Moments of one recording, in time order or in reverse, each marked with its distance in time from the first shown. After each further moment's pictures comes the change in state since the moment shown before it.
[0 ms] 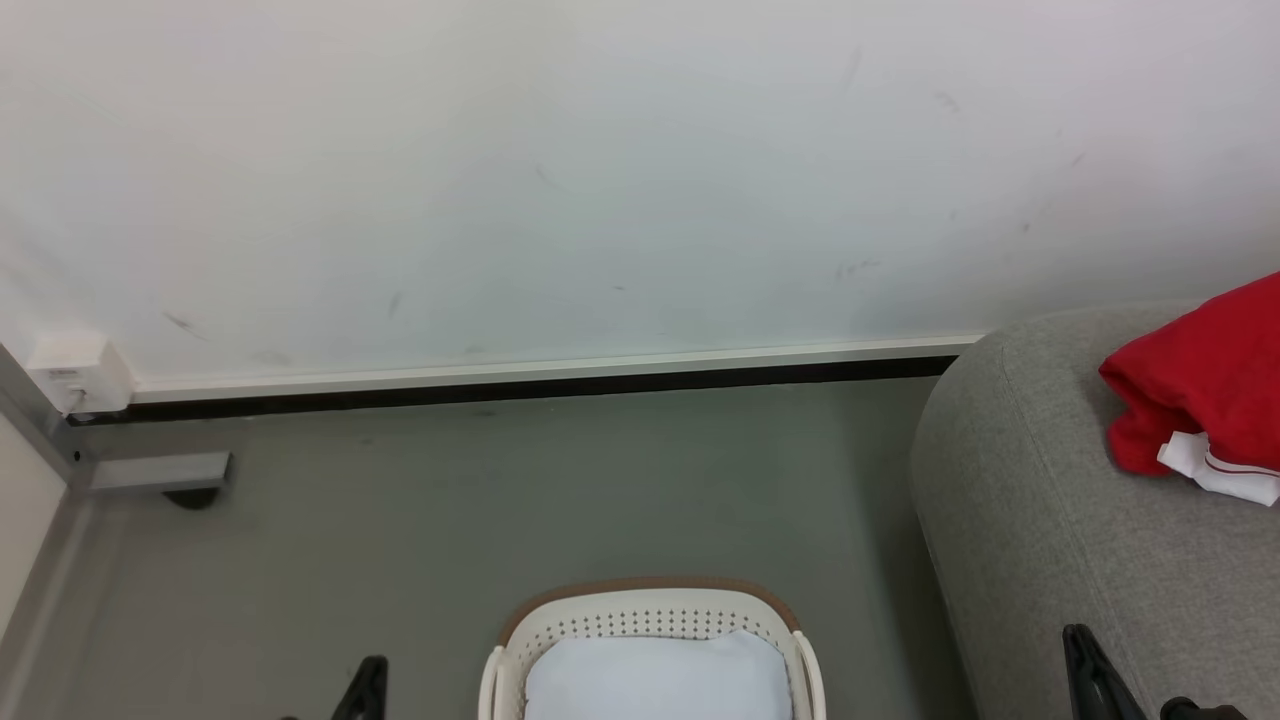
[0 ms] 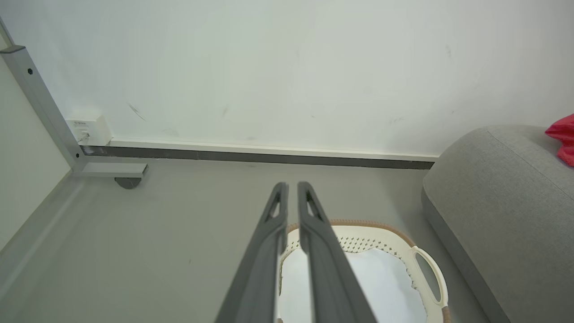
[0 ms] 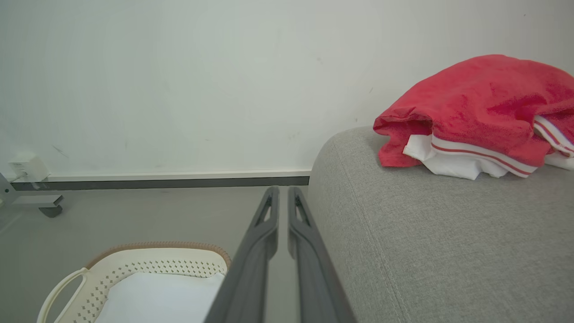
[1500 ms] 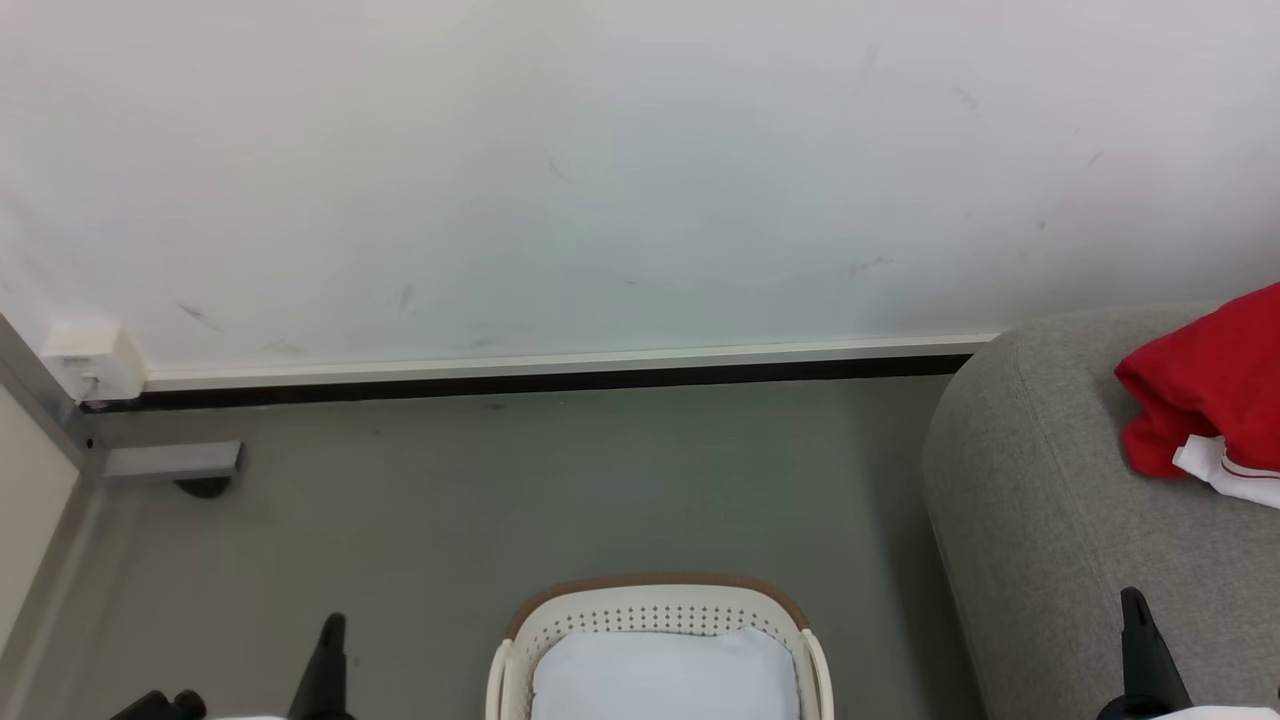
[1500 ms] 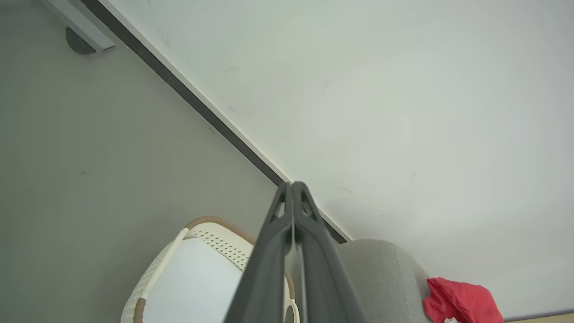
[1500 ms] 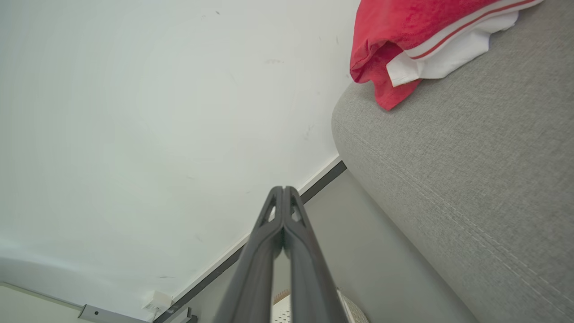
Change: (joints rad) left arm -0.063 -0.046 0.107 -0.014 -0.690 -0.063 0.193; right arm -0.046 0.006 -0.040 -0.040 0.742 0.000 0.193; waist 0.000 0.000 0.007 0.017
